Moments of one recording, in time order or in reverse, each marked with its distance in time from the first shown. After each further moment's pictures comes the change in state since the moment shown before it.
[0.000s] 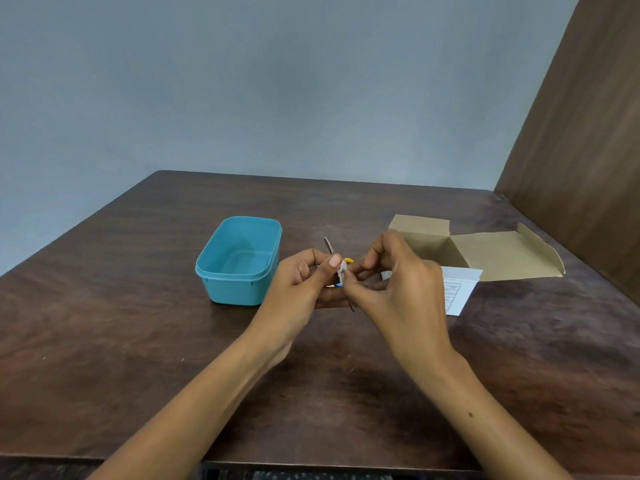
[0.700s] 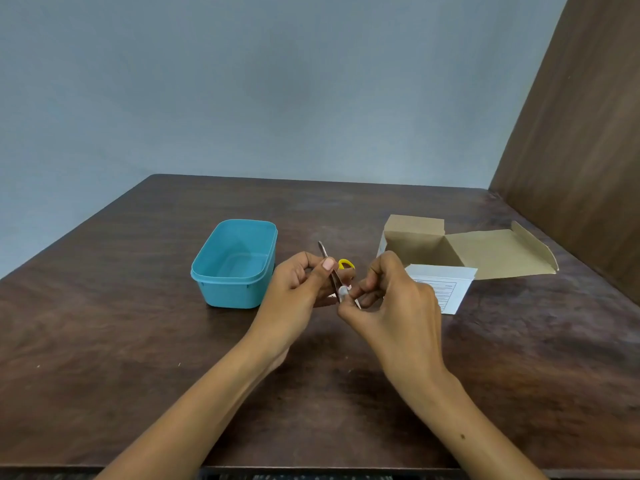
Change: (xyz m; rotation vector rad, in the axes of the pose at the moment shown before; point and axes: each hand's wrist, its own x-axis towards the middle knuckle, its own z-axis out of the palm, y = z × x) left_hand 0.003 -0.009 0.000 0.071 0.064 0.007; right_hand -0.020 0.008 0.008 -0.116 -0.005 0.093
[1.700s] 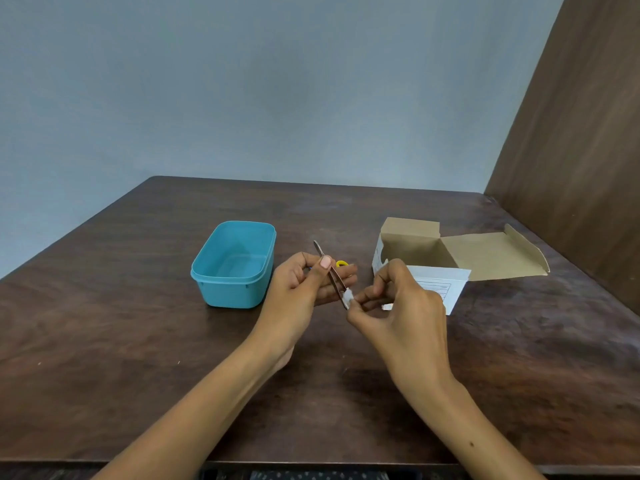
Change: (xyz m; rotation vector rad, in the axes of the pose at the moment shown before) left_hand 0.000 -0.002 0.006 -0.134 0.003 0.028; right_hand -0.006 -0.001 -0.014 0.041 -0.018 0.046
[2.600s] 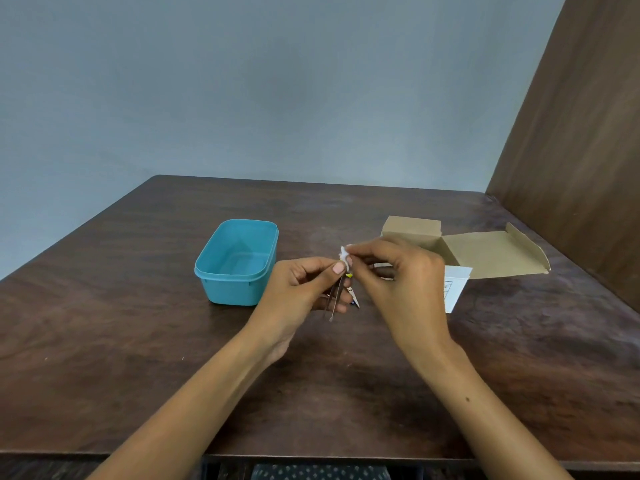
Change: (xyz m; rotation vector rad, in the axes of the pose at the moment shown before) left_hand -0.003 0.008 -0.006 0.116 -0.073 -0.027; right_hand 0.034 -0.004 0.000 0.099 0.061 -0.226
